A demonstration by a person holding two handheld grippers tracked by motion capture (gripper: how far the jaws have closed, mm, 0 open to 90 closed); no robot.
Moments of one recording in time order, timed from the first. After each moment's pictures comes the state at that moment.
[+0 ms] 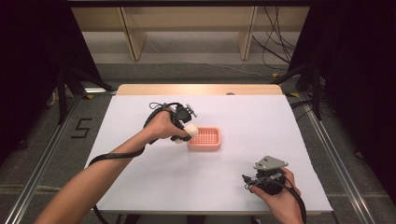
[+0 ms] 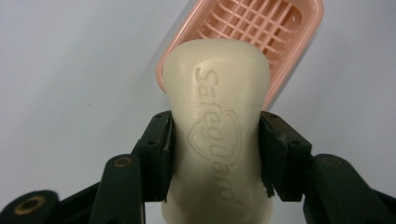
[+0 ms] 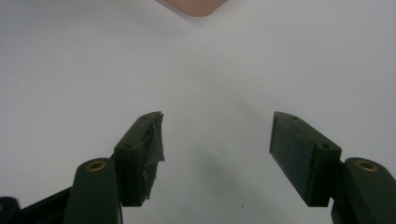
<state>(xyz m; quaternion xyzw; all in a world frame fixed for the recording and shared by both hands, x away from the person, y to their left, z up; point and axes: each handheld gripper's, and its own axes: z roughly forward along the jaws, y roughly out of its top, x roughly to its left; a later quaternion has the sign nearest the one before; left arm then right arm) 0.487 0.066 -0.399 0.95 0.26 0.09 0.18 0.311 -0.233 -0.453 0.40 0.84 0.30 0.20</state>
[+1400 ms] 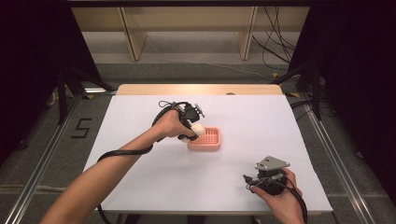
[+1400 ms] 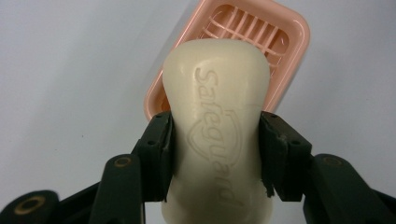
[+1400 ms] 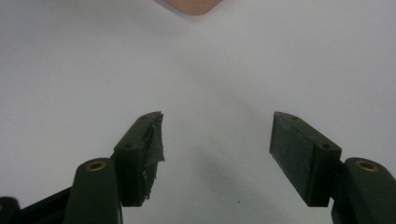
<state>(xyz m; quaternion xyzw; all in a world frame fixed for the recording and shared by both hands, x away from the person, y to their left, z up) 0.492 0.042 -0.401 0.95 0.24 0.09 0.18 0.311 -0.237 -0.453 0.39 0.84 0.30 0.21</state>
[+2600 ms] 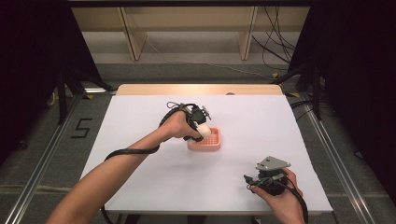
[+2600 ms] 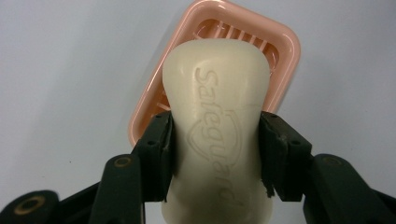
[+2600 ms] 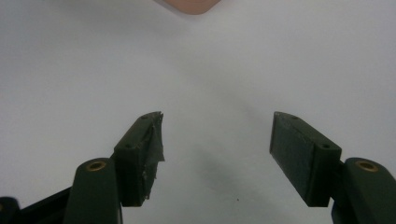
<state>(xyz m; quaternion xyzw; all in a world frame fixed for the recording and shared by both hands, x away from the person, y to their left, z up) 0.494 0.022 -0.409 0.96 0.21 0.09 0.17 0.311 -0.239 -0.453 0.39 0.85 0.30 0.21</state>
